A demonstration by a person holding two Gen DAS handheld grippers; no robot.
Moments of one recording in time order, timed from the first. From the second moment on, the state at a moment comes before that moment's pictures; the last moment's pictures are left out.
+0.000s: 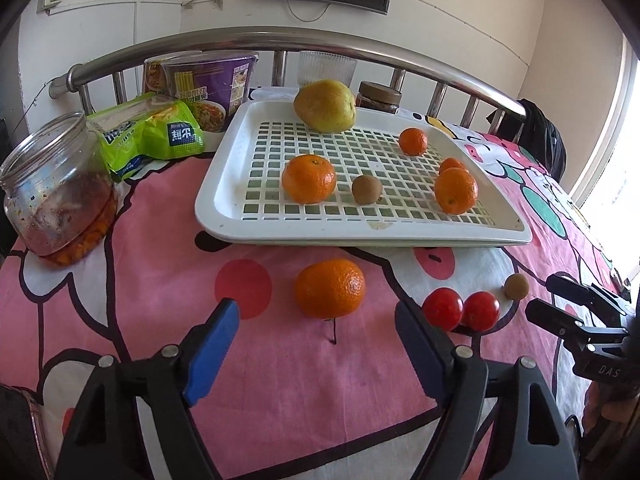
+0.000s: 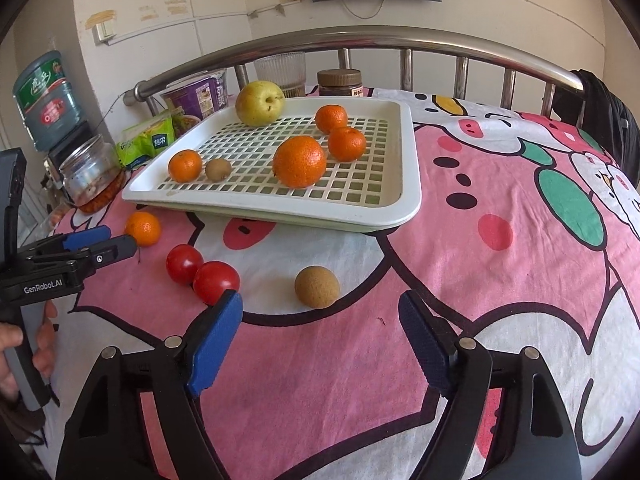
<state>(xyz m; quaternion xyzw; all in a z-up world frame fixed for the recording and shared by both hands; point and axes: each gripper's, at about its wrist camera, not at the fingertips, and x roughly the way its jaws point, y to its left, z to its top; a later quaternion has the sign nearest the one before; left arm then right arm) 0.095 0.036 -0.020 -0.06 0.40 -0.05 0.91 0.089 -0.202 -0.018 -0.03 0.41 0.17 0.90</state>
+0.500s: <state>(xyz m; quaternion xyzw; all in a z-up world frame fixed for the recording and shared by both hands) 0.109 0.032 -0.027 -0.06 0.42 -0.07 0.90 0.102 -0.195 -0.027 -0.03 0.43 0.16 0.89</state>
